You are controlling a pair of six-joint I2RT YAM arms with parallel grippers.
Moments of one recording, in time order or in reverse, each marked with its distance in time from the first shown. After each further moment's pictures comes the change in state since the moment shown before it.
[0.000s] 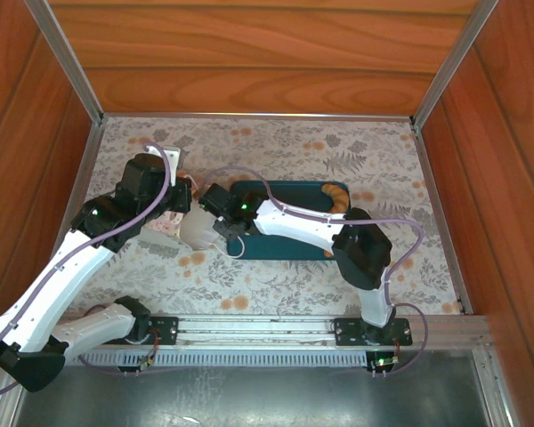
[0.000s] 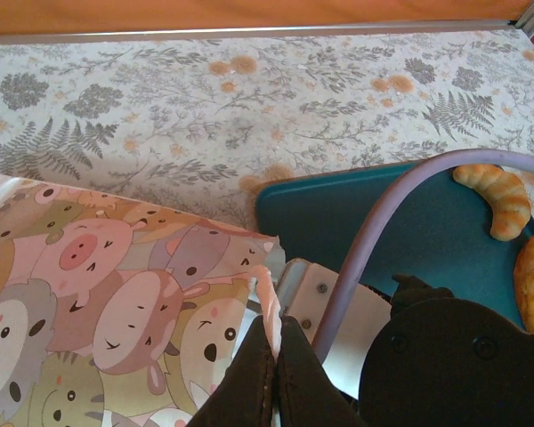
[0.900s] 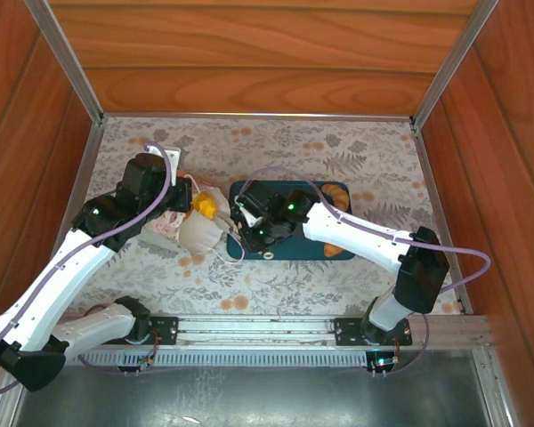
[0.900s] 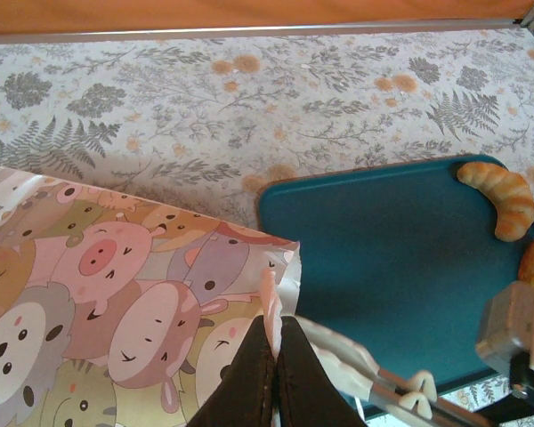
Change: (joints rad) left arm 0.000 0.005 0.000 0.000 -0.007 -0.001; right arm -0.055 -0.369 -0.225 -0.192 -0.495 0.449
